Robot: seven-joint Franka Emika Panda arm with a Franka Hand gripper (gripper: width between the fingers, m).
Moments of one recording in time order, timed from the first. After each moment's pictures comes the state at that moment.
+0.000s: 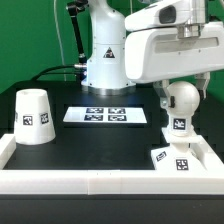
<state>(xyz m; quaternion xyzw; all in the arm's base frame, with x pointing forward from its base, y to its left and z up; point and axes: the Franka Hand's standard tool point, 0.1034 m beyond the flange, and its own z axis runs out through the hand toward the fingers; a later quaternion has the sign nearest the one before) 0.593 0.100 0.120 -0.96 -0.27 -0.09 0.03</state>
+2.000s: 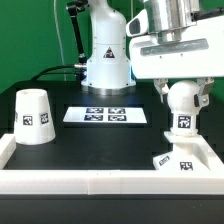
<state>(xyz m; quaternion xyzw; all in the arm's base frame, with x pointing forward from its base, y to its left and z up) 0.590 0.101 0.117 -0.89 0.44 -0.03 0.11</state>
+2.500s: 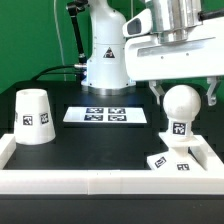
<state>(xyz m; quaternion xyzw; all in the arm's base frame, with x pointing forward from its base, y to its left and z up) 0.589 0.107 0.116 -0.95 0.28 -0.05 0.10</state>
